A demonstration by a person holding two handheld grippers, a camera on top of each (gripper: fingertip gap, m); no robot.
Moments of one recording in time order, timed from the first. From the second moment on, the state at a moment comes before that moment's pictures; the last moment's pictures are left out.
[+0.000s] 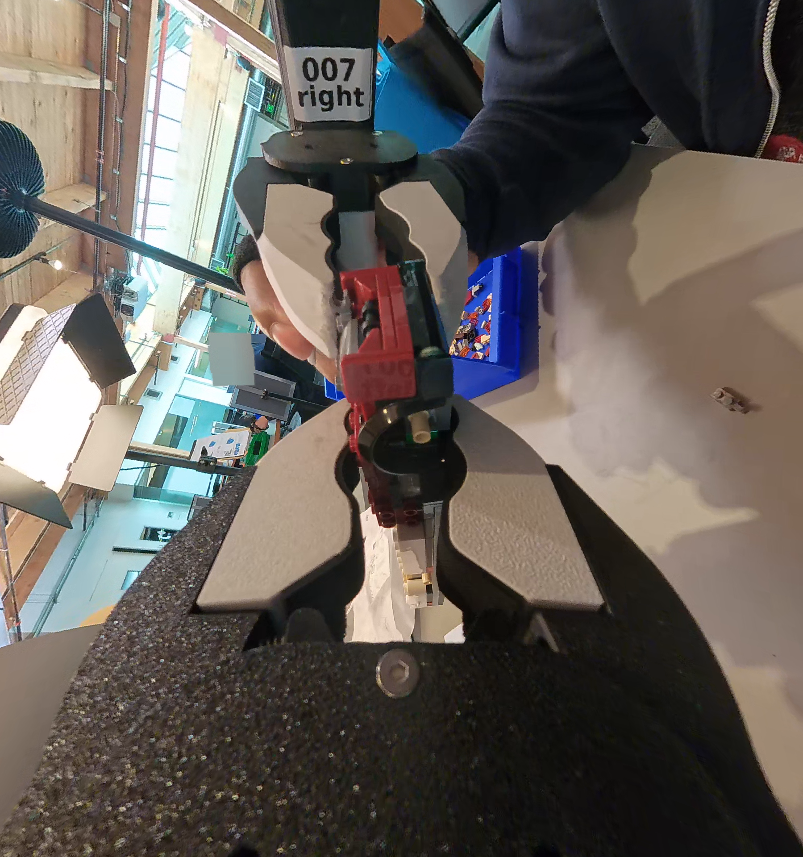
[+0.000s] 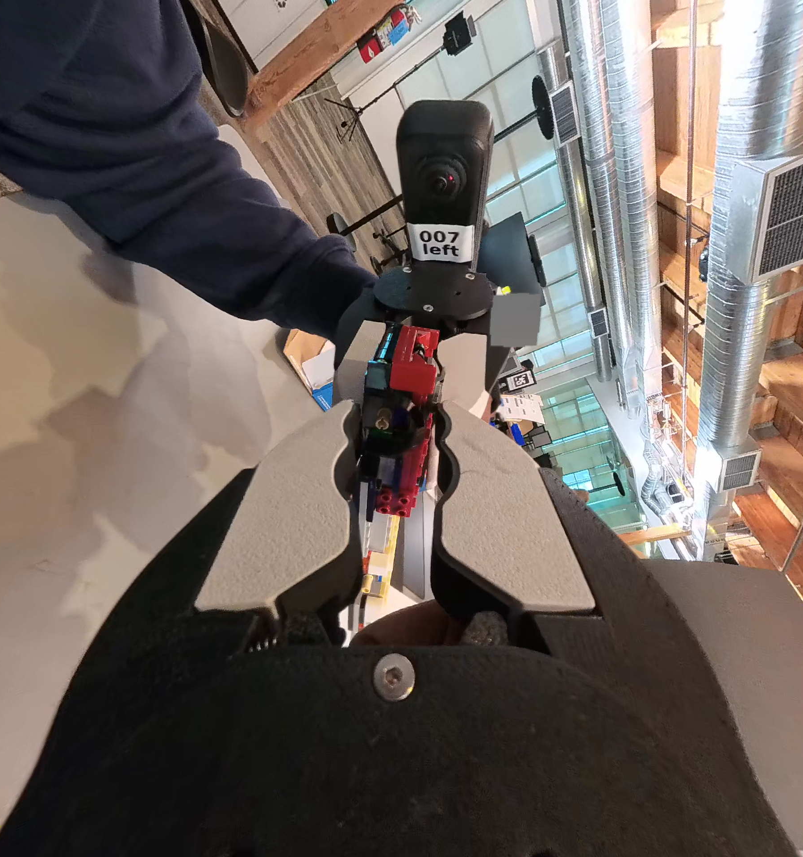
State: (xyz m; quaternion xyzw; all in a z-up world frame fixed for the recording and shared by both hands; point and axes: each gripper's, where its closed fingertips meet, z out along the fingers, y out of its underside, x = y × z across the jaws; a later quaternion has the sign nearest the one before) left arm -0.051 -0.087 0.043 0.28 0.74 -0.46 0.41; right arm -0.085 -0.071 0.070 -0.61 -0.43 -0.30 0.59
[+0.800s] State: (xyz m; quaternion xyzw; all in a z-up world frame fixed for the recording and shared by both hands) left arm -0.051 -0.083 0.037 0.28 0.76 -0.42 0.40; right arm -0.087 -0.067 0.063 -0.59 -0.46 -0.33 0.58
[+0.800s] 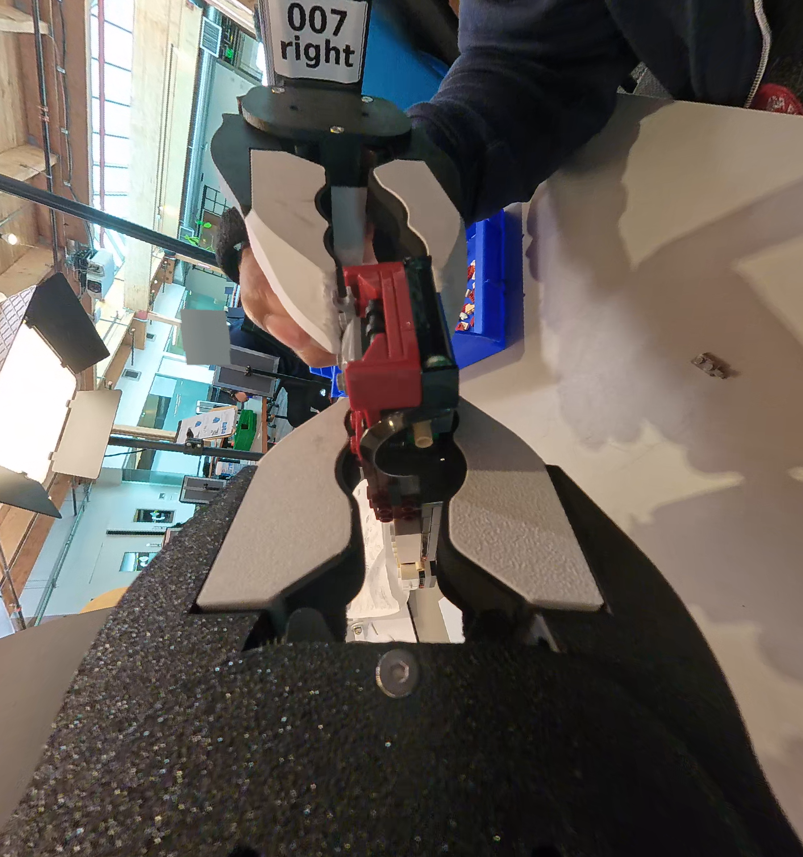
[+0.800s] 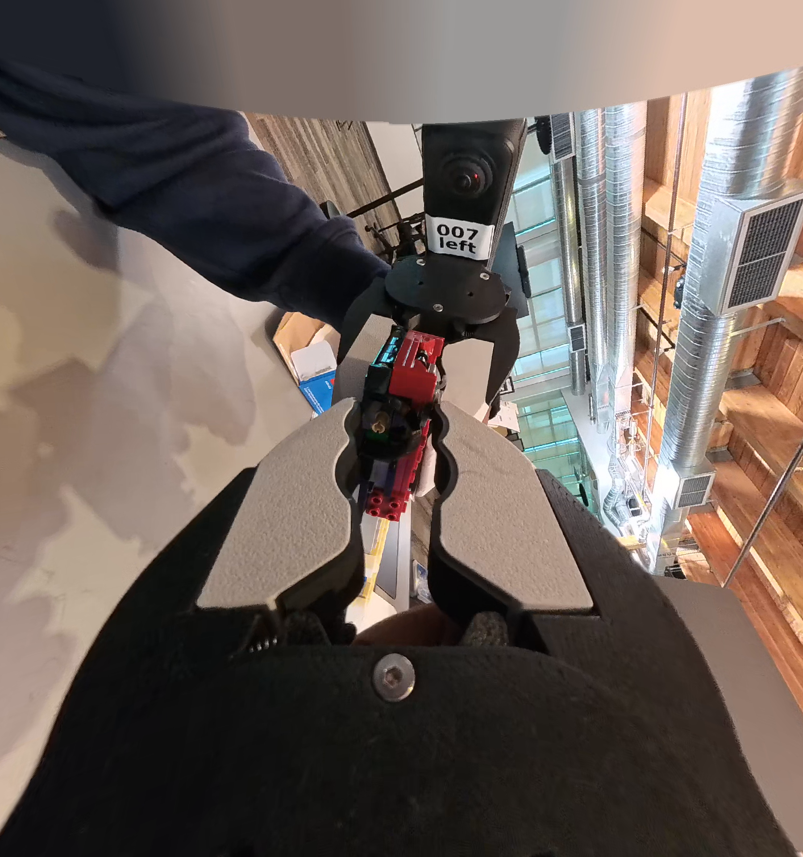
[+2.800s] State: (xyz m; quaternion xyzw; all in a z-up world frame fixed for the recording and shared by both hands) left arm -0.001 -0.063 0.050 0.25 0.73 -0.11 0.62; right arm -0.045 -0.074 0.052 -0.65 -0.42 -0.48 0.41
